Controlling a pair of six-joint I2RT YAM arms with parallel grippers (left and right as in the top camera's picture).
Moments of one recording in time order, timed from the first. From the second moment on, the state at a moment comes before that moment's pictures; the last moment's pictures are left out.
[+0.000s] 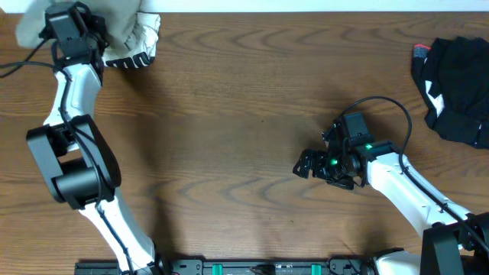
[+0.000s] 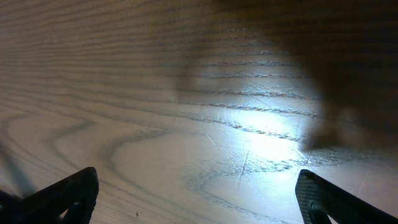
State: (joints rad) left arm 0.28 2.16 1.66 0.02 0.08 -1.14; right arm 0.27 1.47 0.74 -0.63 -0.39 0.49
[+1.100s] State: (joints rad) left arm 0.30 2.05 1.66 -0.13 0.43 -1.06; right arm 0.27 1.47 0.74 -0.64 -0.39 0.49
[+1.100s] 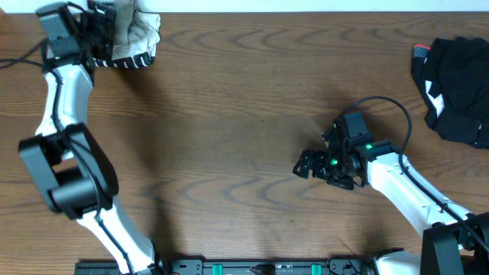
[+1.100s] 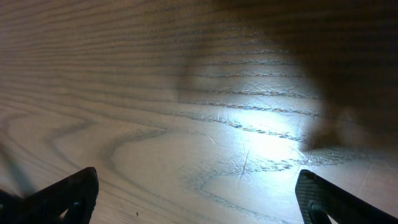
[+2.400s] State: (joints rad) left arm 0.34 2.02 1.68 -0.71 -0.06 -1.03; right arm 0.27 1.47 0.74 -0.63 -0.39 0.49
